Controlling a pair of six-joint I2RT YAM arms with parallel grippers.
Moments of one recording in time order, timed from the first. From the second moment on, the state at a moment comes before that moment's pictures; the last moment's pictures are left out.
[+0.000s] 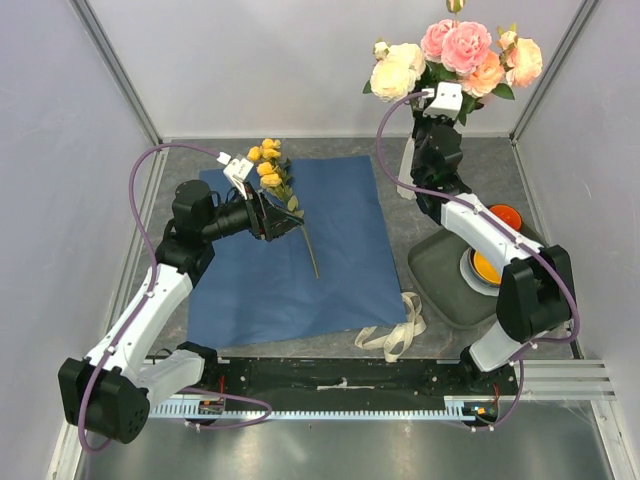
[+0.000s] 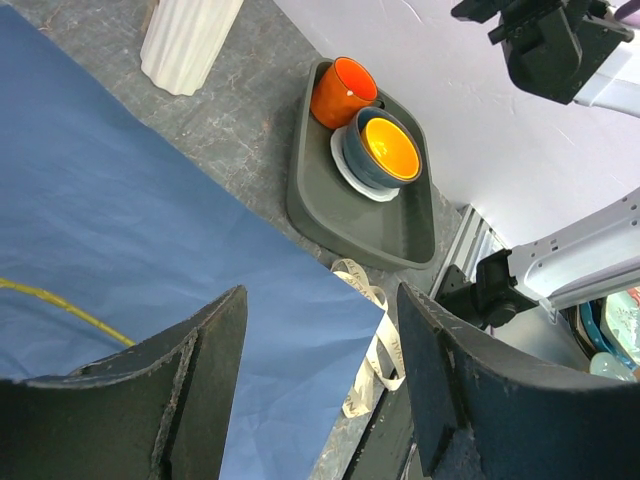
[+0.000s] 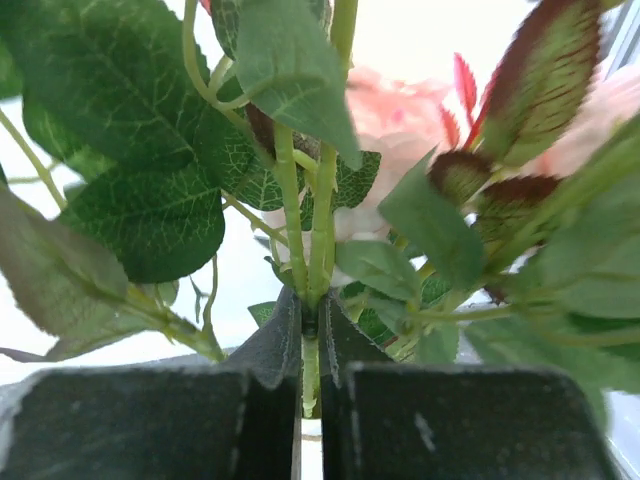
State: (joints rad) left arm -0.29 1.04 0.87 0.00 0.77 -0.46; right arm 0.37 1.61 1.27 0.61 0.60 -0.16
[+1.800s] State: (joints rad) left arm -0.22 1.56 0.92 0.03 0.51 -0.72; right arm 0.47 1.25 1.01 -0.40 -0.08 0.32
